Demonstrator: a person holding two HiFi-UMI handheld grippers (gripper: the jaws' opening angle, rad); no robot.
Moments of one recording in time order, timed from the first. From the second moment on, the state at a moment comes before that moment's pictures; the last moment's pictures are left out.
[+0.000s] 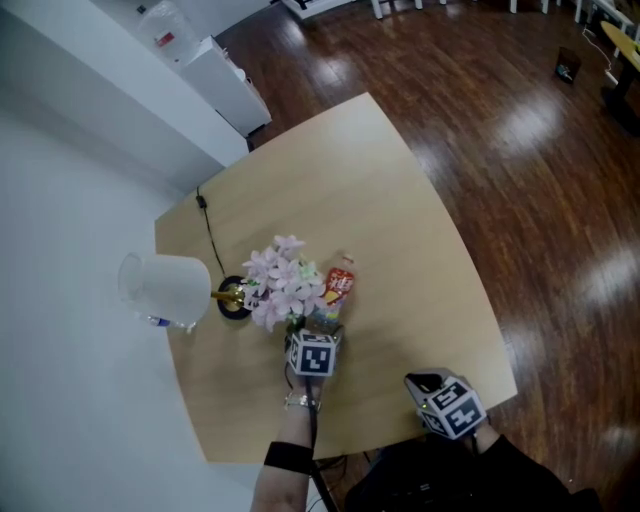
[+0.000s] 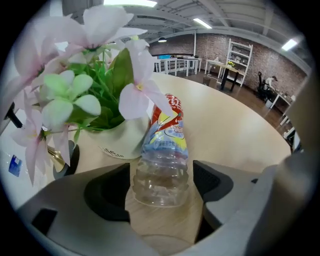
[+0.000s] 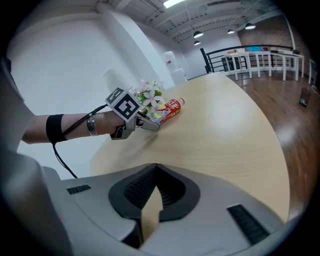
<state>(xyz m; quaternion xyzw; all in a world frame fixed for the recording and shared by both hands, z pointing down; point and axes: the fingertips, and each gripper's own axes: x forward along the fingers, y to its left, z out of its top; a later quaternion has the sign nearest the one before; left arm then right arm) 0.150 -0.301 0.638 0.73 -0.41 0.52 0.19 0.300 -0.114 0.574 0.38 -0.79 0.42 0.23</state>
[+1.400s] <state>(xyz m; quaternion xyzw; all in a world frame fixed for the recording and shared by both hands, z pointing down) 0.019 -0.013 0.548 0.71 -0.54 0.36 0.27 0.145 -0.022 0.537 0.23 -0.87 0.31 0.31</state>
